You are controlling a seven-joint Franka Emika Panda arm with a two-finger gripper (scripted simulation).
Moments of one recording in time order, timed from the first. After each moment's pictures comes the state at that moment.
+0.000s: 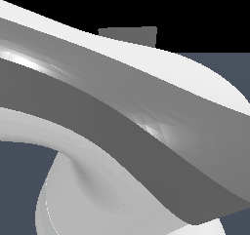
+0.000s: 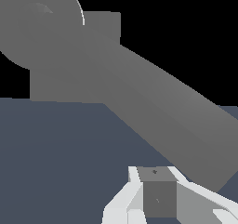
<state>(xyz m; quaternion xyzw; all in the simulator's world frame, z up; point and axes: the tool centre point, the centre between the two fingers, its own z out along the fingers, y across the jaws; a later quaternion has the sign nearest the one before) -0.135 -0.088 0.125 0.72 -0.05 0.69 0.08</state>
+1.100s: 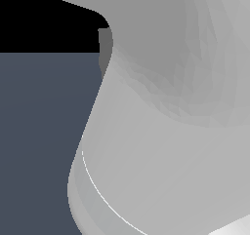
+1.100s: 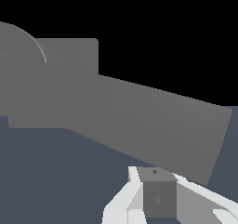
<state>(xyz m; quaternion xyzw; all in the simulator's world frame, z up) -0.140 -0.130 0.177 0.71 -0.06 0.69 0.07</state>
